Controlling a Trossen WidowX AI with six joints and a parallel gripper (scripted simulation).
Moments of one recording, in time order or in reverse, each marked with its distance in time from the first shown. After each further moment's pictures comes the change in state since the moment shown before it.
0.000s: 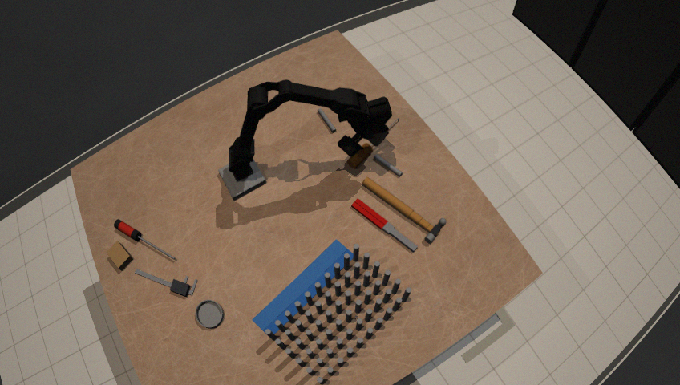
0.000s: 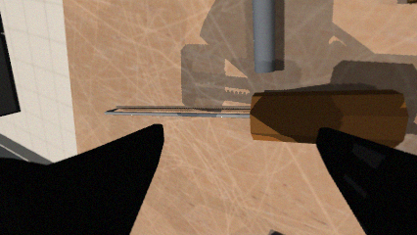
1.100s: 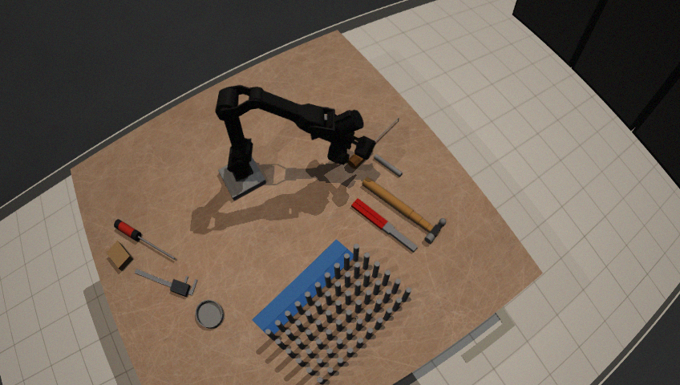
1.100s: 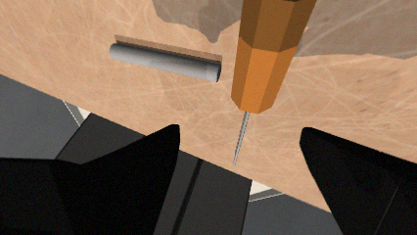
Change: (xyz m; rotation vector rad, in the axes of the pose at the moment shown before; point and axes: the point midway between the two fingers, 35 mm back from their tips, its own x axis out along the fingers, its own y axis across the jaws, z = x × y) arm -0.017 -0.047 -0.007 1.334 0.086 0.303
